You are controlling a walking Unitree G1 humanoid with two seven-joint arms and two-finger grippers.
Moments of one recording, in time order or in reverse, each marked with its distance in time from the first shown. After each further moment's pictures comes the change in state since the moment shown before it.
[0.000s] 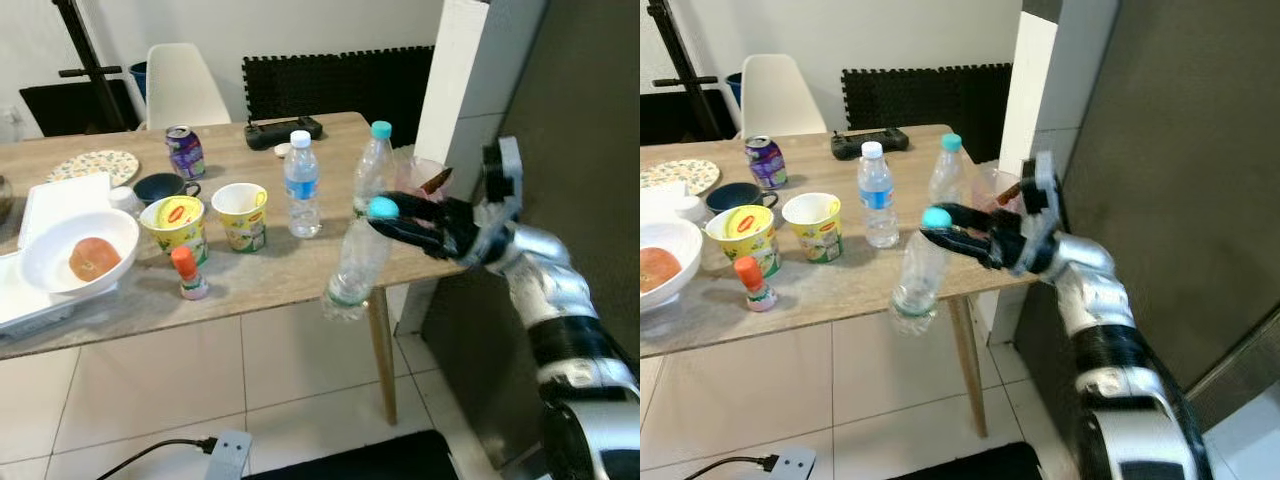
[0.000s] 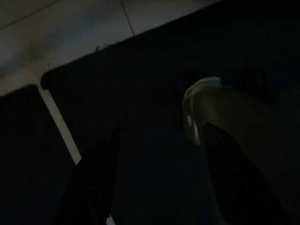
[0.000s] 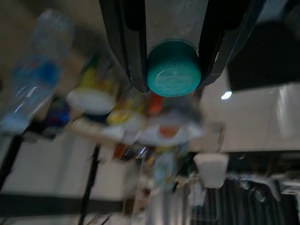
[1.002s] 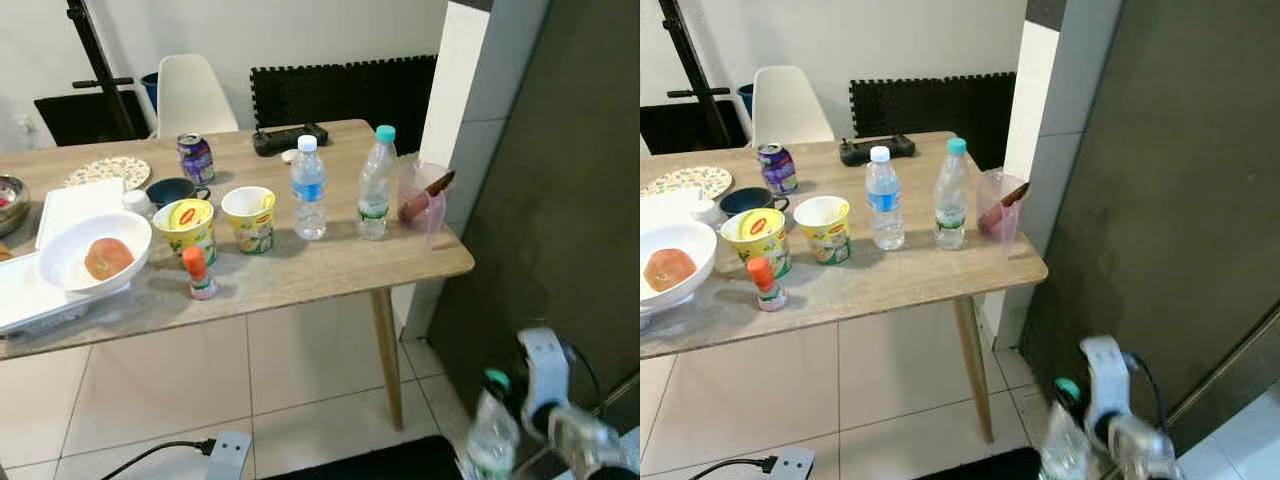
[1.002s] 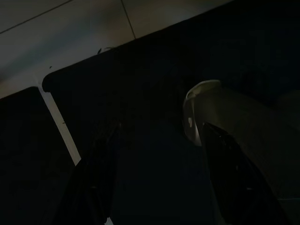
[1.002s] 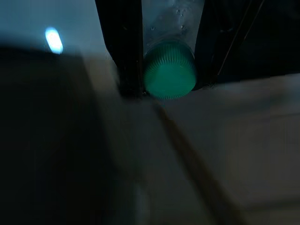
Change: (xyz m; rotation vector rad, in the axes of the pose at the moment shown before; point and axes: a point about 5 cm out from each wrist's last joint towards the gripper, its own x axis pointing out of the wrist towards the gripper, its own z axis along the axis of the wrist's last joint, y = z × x) left arm 0.000 0.000 0.002 -0.009 -0.005 -0.010; right arm -0.165 0.105 -0.197 0.554 0.751 -1.385
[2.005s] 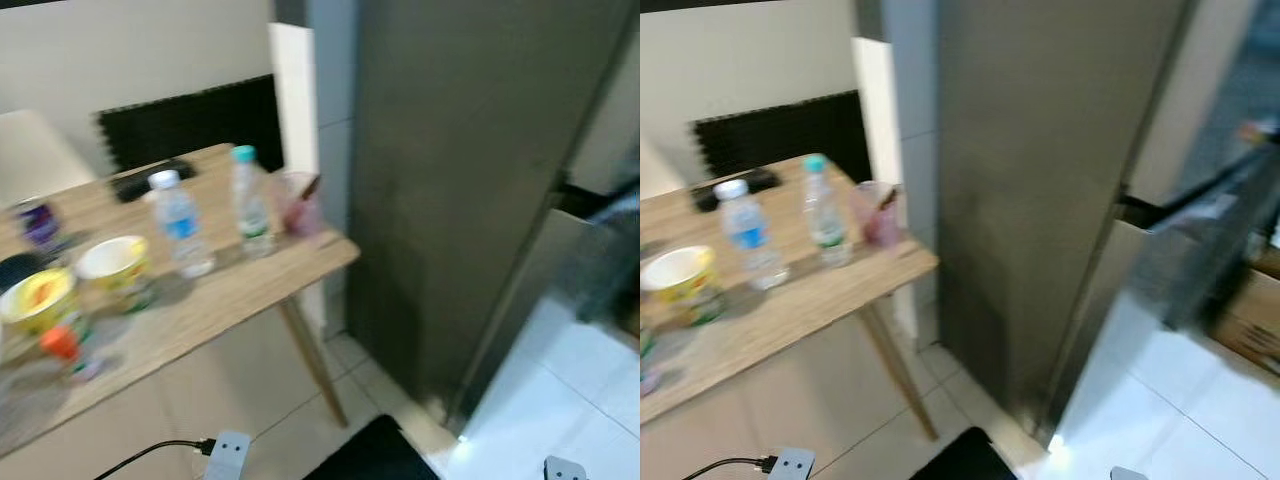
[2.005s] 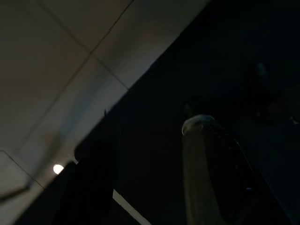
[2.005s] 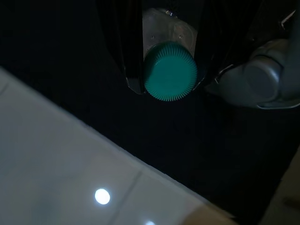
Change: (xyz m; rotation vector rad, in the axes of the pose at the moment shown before) left arm 0.000 0.004 0.000 0.024 0.028 0.070; right arm -0.035 0.009 -0.114 0.155 0.380 -0.286
